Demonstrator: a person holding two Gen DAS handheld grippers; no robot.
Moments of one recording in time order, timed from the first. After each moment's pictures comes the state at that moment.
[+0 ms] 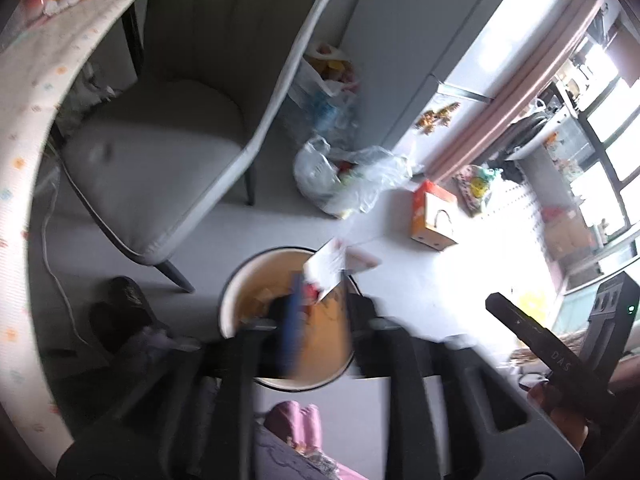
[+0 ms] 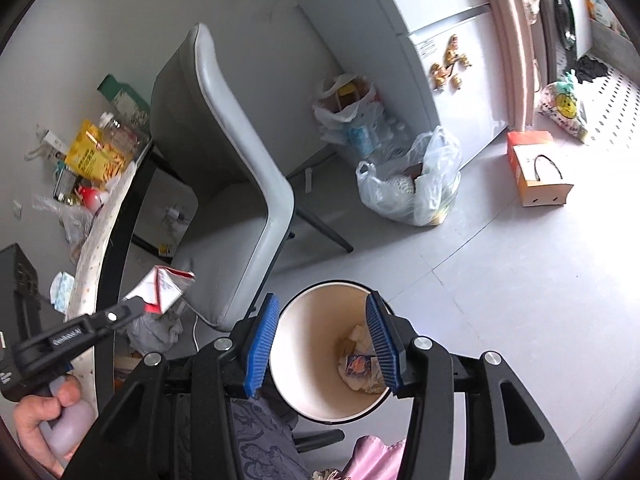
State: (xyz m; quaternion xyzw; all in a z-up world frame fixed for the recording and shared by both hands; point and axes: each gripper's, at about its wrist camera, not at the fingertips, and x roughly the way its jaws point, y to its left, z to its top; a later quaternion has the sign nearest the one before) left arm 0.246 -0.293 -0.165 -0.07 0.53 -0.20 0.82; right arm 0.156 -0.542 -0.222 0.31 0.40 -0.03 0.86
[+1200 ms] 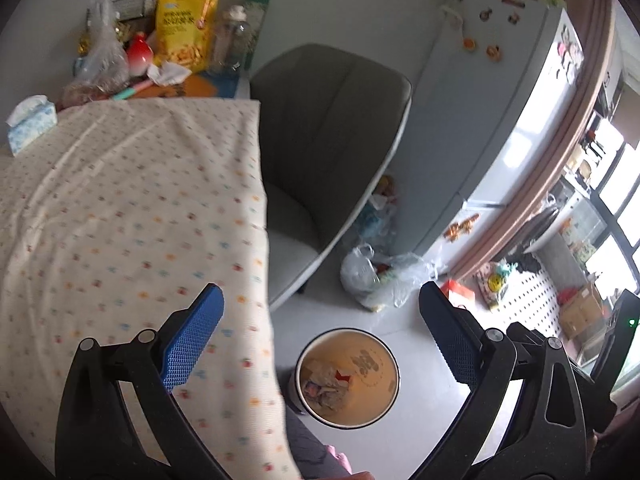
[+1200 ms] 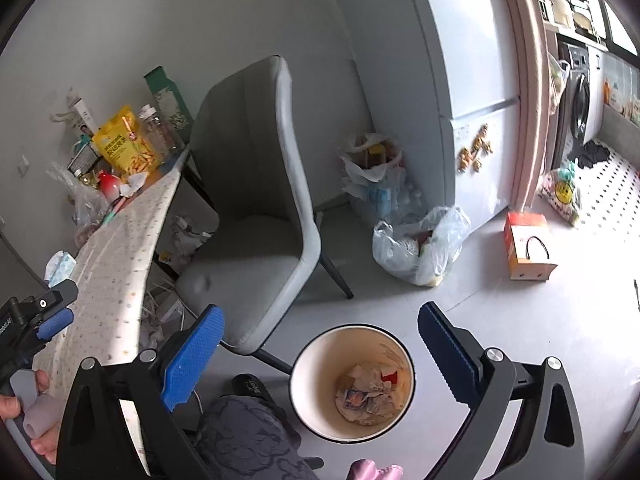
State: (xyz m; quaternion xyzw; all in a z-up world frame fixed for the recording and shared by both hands) left arm 0.191 -0.154 -0.035 -0.10 0.37 -0.11 0.92; right arm 0.157 -0.449 -0.101 0.20 0.35 -0.05 0.92
